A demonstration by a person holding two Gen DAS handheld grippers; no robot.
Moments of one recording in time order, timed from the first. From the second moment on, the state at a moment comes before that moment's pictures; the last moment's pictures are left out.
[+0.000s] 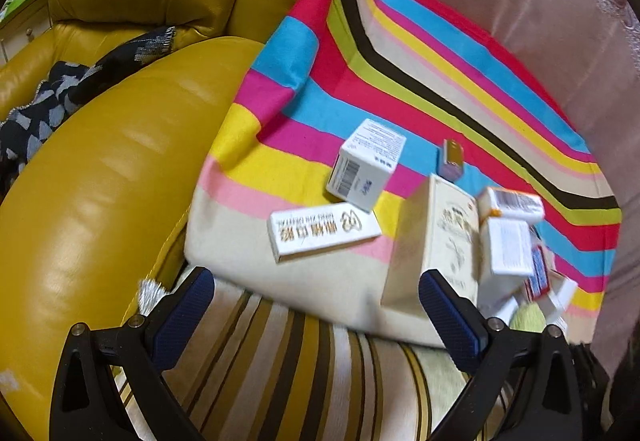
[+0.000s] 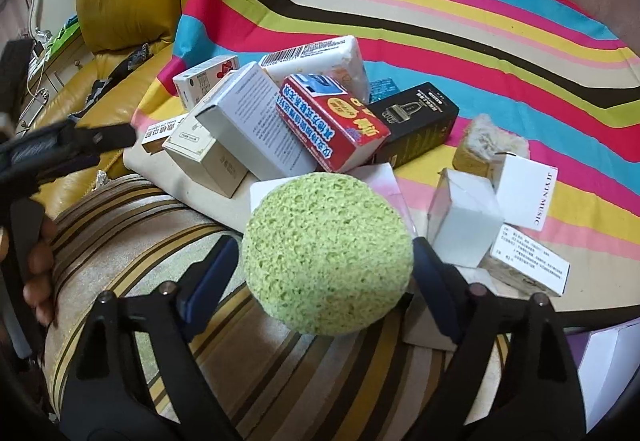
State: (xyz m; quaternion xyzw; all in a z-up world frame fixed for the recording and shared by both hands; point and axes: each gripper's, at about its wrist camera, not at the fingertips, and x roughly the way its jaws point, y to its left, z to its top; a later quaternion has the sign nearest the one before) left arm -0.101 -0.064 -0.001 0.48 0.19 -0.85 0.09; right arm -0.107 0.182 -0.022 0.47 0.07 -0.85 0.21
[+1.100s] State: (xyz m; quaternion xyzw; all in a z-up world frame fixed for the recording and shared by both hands) left arm -0.130 -0.049 -0.038 0.52 0.15 -0.83 0.15; right arm -0.082 0.197 -0.004 0.39 0.06 -0.90 0.20
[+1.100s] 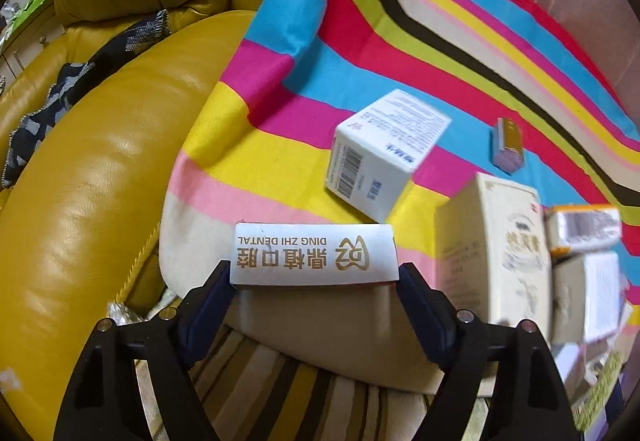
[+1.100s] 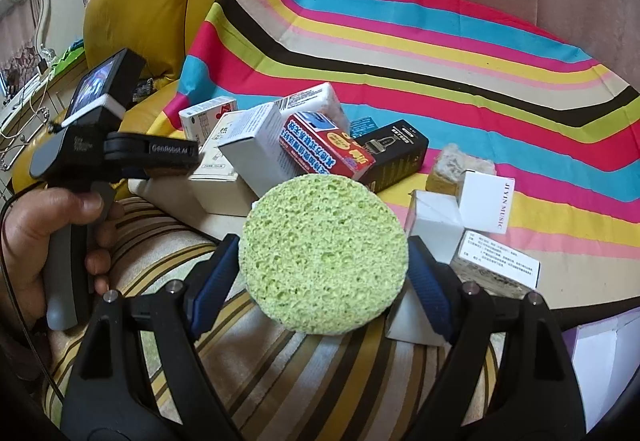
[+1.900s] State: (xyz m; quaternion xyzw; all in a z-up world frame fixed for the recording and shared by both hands) left arm -0.050 0.035 0.031 0.43 0.08 -0.90 0.05; right arm -0.063 0.241 0.012 0.39 0.01 -0.91 0.15
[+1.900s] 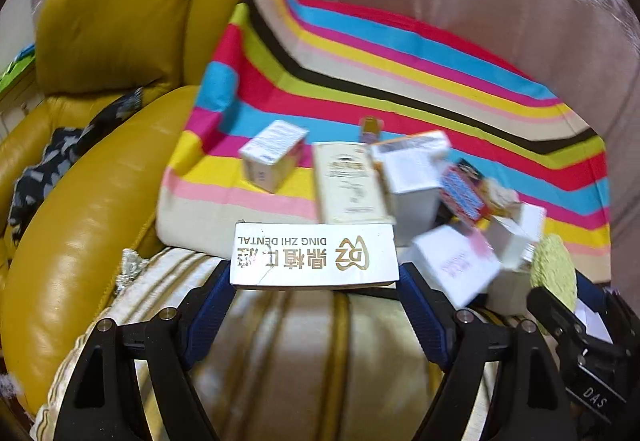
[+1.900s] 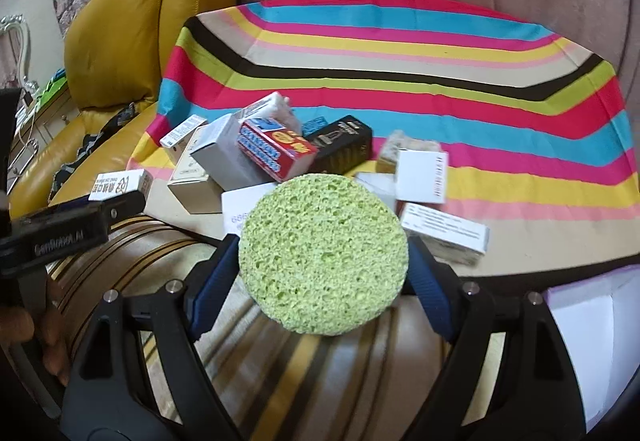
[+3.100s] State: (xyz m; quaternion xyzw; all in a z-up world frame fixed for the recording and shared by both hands) left arm -0.016 0.306 0.036 0.43 -0.11 -0.87 -0.24; right arm 0.019 0.491 0.008 0.42 -0.11 -0.90 -0.09
